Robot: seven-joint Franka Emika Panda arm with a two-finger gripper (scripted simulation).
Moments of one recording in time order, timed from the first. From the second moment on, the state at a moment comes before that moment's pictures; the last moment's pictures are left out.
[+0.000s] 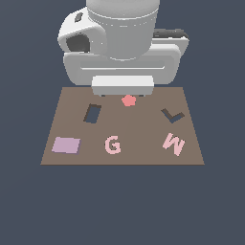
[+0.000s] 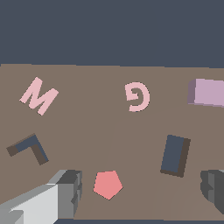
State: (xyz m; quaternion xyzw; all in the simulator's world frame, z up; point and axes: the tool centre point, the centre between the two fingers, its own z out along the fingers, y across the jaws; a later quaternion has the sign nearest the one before) arm 0.007 -0.001 0.174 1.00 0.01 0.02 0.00
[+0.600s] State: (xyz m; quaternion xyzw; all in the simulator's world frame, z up) arm 0.005 -0.007 0.169 1.00 0.03 0.01 0.00
